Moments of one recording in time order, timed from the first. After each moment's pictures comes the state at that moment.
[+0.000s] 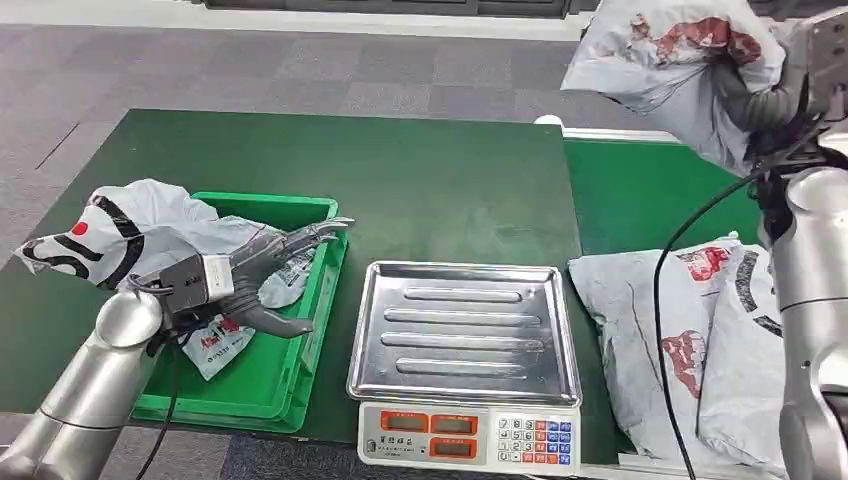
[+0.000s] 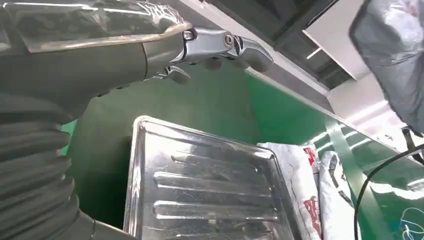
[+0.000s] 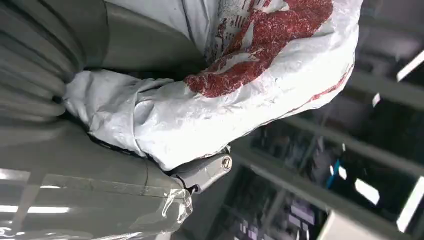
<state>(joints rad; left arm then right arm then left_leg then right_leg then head) -0.43 0.34 -0.39 -1.52 0.16 -0.66 -0.31 -1.00 -0.29 0.14 -0.90 0.12 0.13 -0.18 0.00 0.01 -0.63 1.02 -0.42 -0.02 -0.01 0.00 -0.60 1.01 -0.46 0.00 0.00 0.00</state>
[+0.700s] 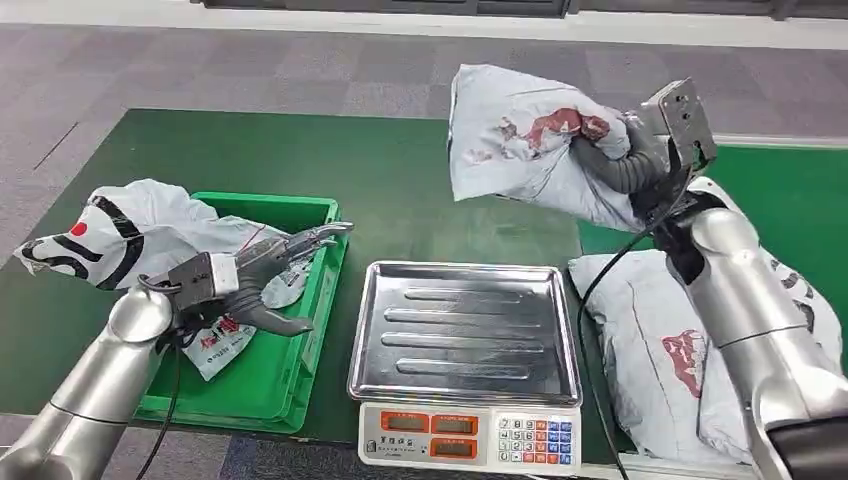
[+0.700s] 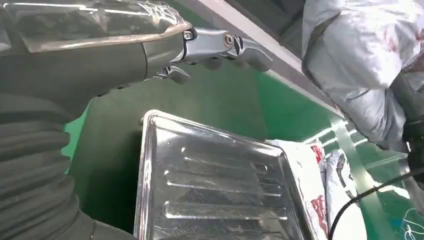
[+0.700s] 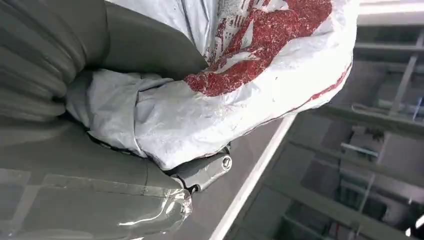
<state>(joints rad) -0.45 0.34 -0.41 -1.41 0.13 -0.66 -0.39 -0.88 -0.26 0.46 -1.03 -0.19 0.28 -0.12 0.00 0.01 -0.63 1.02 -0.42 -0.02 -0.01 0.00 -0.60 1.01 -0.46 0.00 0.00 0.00</state>
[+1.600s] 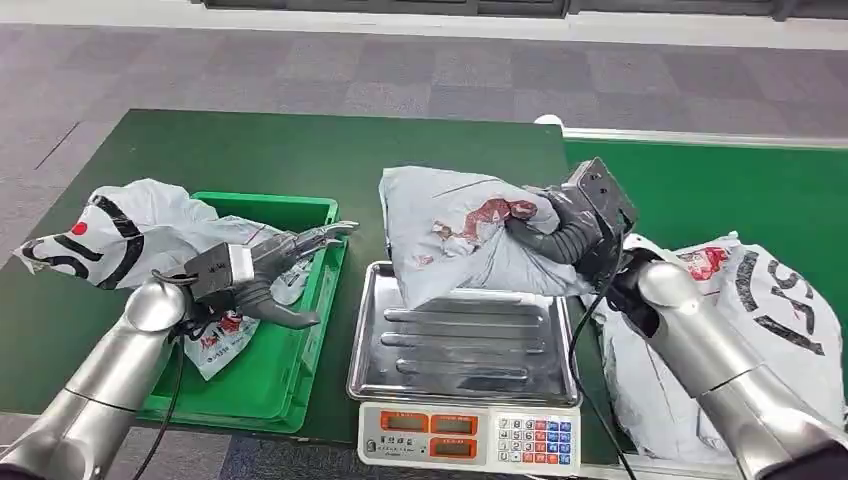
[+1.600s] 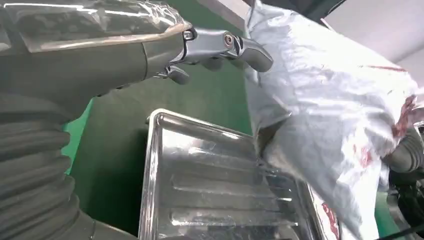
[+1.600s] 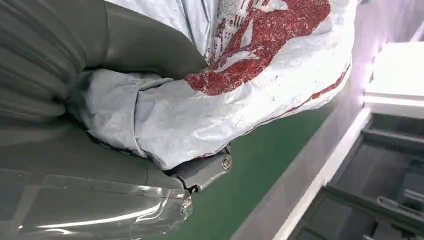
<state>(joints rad) -0.51 0.32 -0.44 -1.30 0.11 -0.66 -0.41 -0.77 -0.30 0.71 -1.16 -0.34 0.32 -0.10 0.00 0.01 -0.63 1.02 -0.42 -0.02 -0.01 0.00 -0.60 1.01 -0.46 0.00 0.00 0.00</state>
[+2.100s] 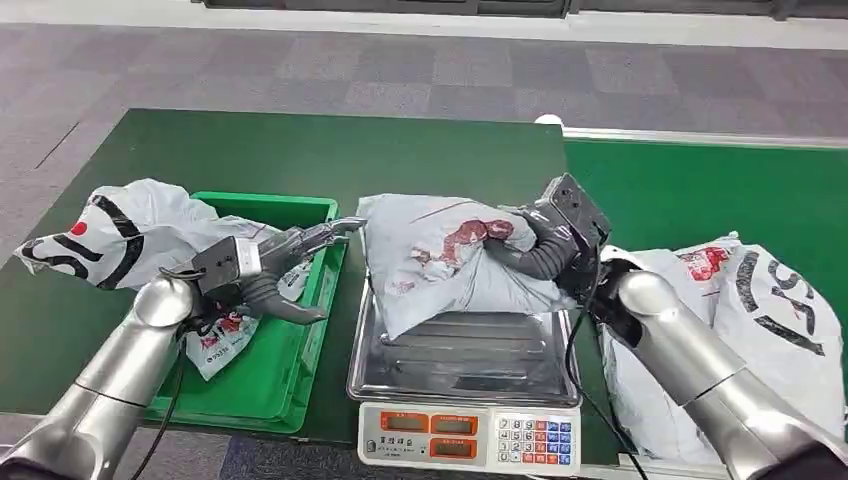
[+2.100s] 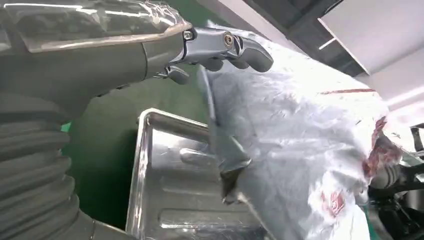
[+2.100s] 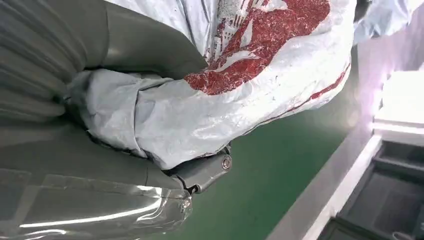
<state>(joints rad) -0.52 0.29 -0.44 -1.28 0.11 -0.65 -0.40 -0.77 -0.28 0.77 -1.16 -0.38 0.34 -0.08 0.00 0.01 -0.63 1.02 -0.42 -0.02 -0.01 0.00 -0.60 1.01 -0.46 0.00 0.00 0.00</state>
